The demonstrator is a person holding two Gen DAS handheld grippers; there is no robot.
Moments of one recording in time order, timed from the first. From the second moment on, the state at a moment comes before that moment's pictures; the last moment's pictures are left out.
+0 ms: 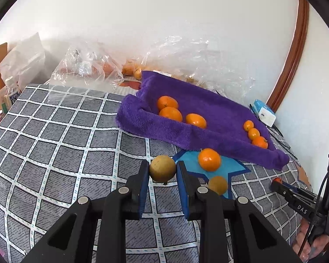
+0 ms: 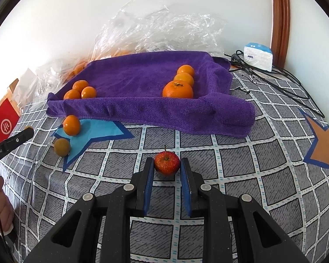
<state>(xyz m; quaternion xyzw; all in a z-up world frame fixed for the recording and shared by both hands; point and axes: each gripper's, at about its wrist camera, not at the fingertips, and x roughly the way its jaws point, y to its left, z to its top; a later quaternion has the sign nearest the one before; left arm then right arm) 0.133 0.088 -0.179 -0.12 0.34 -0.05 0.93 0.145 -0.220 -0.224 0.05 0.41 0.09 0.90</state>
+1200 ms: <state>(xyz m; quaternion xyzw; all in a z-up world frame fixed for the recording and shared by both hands) 0.232 0.092 -0.114 -0.12 0.34 -0.03 0.93 0.243 -0.179 -0.147 0.02 0.37 0.13 0.92</state>
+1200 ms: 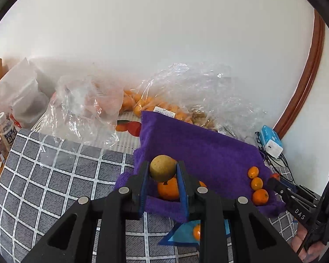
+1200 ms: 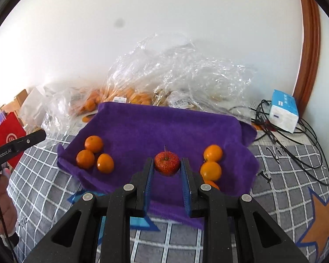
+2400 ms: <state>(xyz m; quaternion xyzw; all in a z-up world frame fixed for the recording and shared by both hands) 0.327 -0.011 -0.191 -0.02 0.49 -0.03 0.87 0.234 -0.240 -0.177 0.07 0.43 0.09 0.89</state>
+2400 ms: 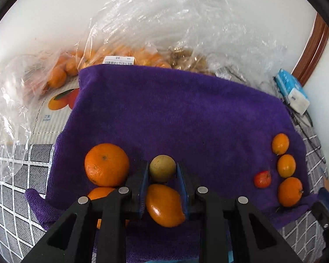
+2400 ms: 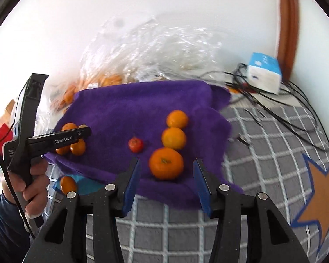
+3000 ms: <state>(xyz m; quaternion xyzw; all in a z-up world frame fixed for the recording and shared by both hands) 0.245 0.055 -0.133 -0.05 0.42 -0.03 0.91 0.190 -0.216 -0.173 0.06 0.44 0.05 0.89</state>
